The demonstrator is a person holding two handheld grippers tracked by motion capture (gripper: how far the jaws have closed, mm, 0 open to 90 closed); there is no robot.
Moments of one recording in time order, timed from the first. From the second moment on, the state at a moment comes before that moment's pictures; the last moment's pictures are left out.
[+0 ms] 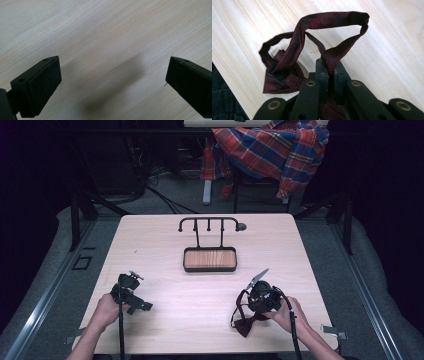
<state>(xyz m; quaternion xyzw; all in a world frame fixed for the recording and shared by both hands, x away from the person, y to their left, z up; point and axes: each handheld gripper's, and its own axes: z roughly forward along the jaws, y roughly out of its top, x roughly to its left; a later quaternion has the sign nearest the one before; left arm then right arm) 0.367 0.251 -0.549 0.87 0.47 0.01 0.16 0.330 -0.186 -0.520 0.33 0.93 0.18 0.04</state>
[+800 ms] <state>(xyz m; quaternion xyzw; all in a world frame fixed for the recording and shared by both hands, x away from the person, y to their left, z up) 0.367 0.251 -0.549 0.87 0.47 0.01 0.16 0.325 -0.189 -0.498 0.32 0.92 0.22 0.08</state>
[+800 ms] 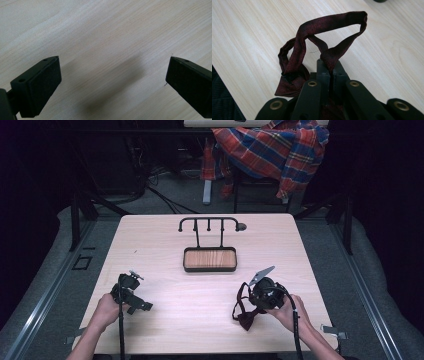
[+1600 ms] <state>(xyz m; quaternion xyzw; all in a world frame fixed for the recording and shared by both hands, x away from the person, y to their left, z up) 0.367 0.250 -0.549 0.87 0.47 0.01 0.16 0.337 -0.189 -0.484 0.32 0.91 0.23 0.13</state>
